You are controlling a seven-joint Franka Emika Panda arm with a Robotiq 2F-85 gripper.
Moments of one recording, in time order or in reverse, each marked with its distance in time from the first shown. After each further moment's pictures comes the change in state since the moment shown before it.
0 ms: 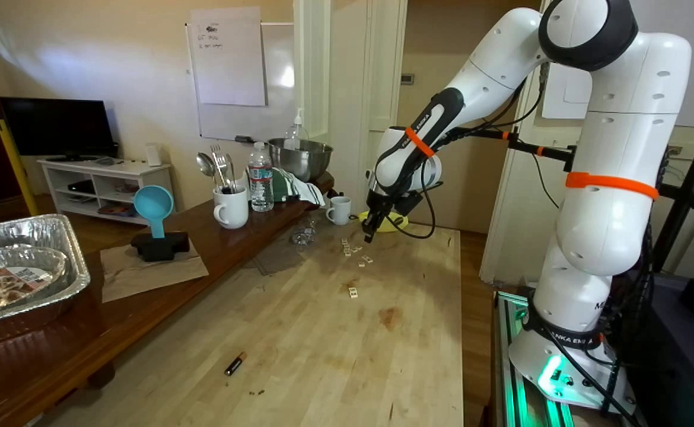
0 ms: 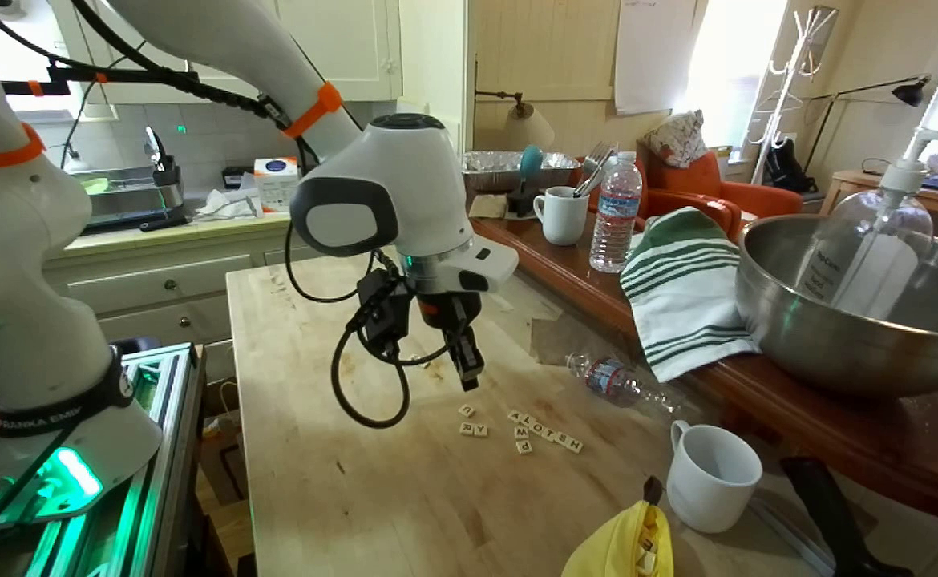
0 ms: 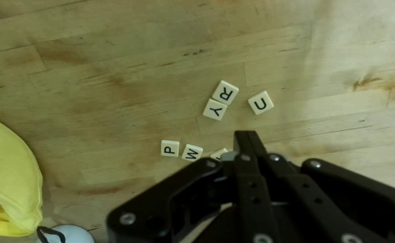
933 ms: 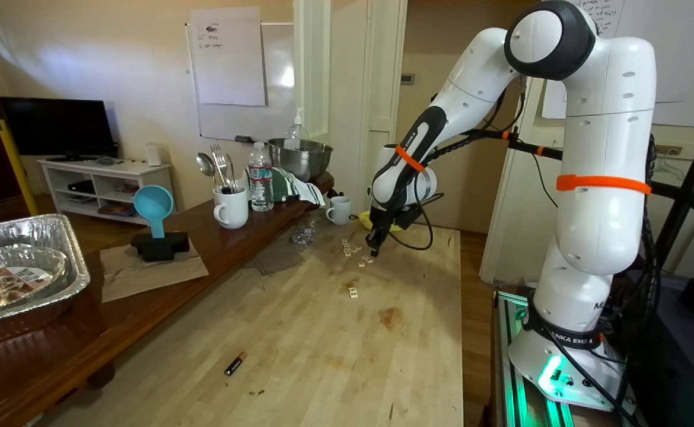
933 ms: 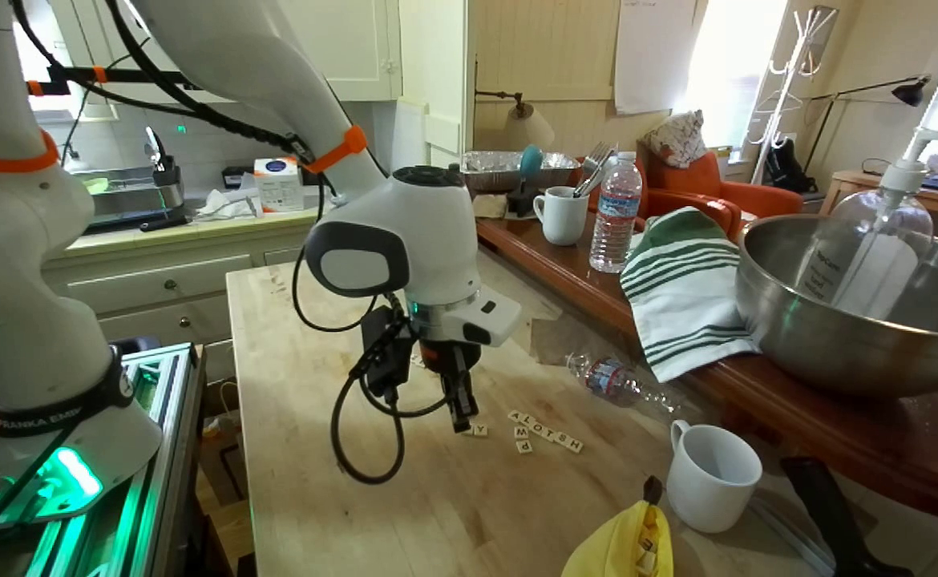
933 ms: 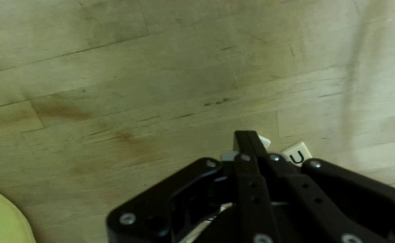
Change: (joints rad) arm -0.032 0.142 0.000 0.039 0.001 0.009 0.008
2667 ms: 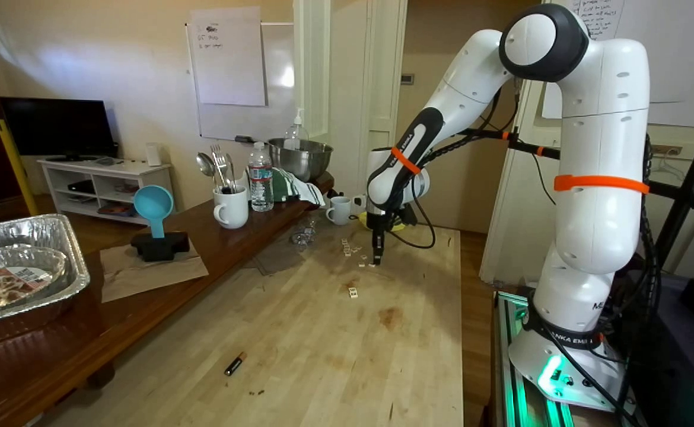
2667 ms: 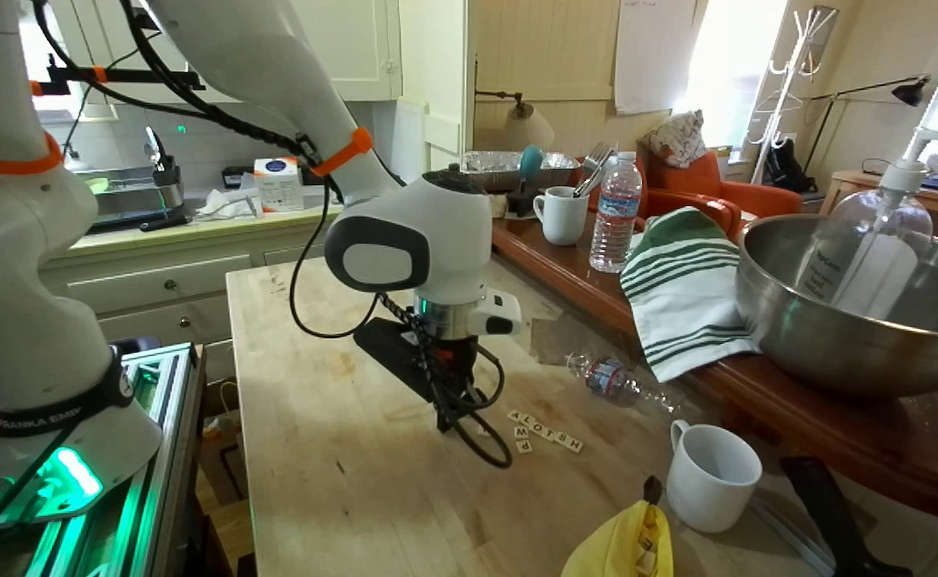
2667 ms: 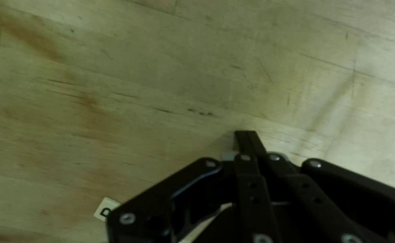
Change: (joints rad) arm -0.047 0.028 0.070 0.052 -0.088 -0.161 -0.408
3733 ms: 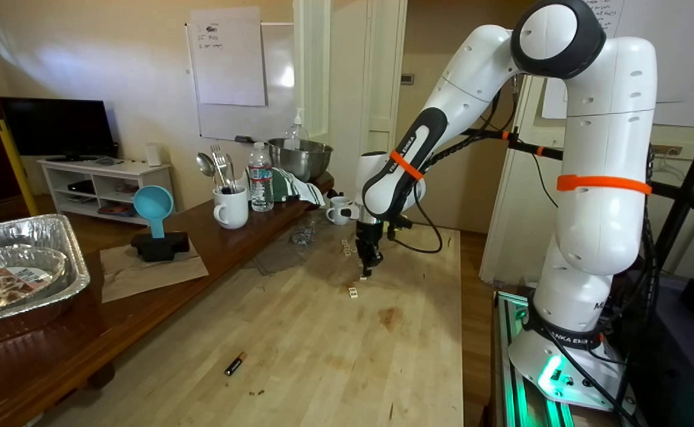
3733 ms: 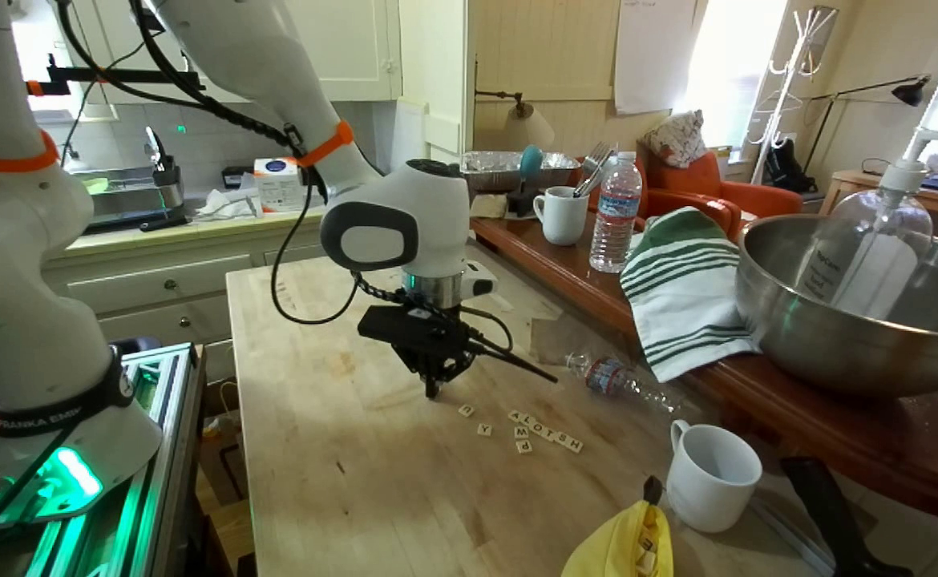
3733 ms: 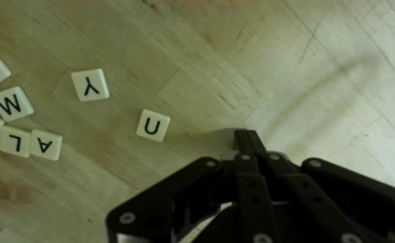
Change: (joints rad) arm 0.054 -0.034 0.090 -0.055 -0.005 0.029 -0.308
